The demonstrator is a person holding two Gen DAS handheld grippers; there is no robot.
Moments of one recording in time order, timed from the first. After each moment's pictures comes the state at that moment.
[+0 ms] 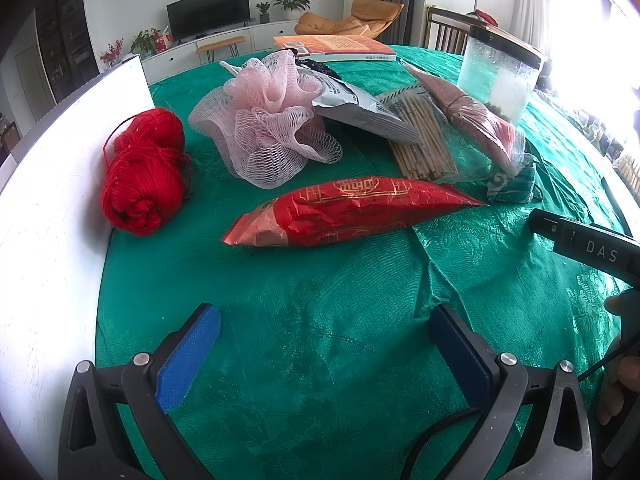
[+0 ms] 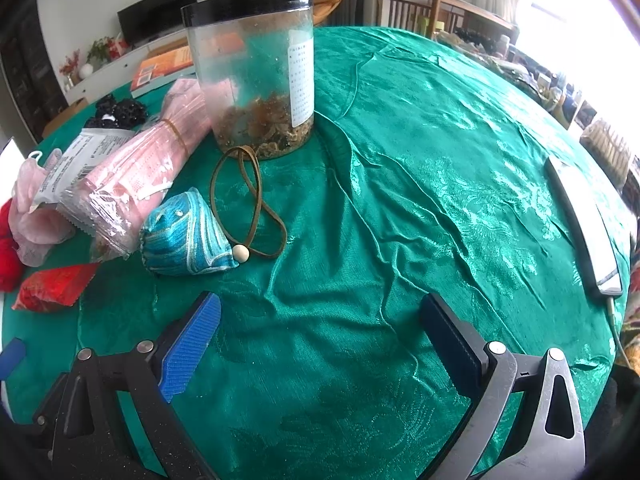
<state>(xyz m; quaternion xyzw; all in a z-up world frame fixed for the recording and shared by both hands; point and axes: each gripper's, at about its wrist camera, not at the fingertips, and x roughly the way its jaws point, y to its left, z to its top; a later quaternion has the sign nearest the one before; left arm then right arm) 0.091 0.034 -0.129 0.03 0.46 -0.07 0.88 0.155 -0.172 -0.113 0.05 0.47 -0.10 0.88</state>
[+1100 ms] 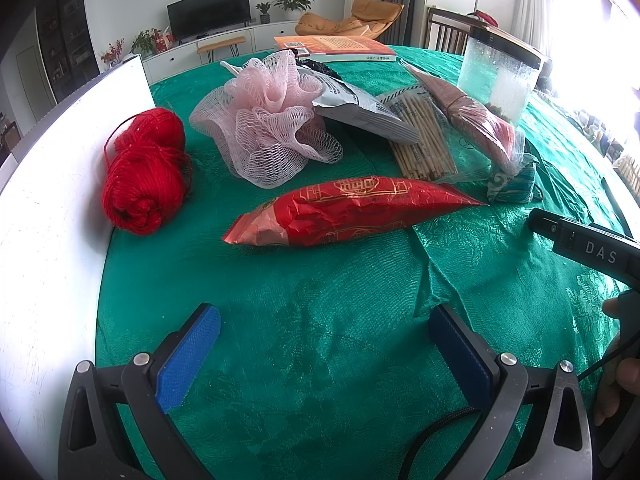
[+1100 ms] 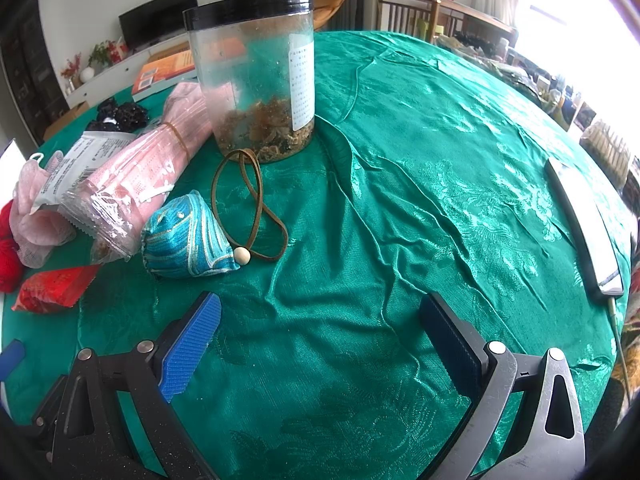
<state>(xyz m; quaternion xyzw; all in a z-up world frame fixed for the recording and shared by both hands) 0.091 0.034 -0.129 0.03 0.46 -0.07 0.88 0.155 -0.171 -0.112 0.05 0.46 -0.10 0.88</state>
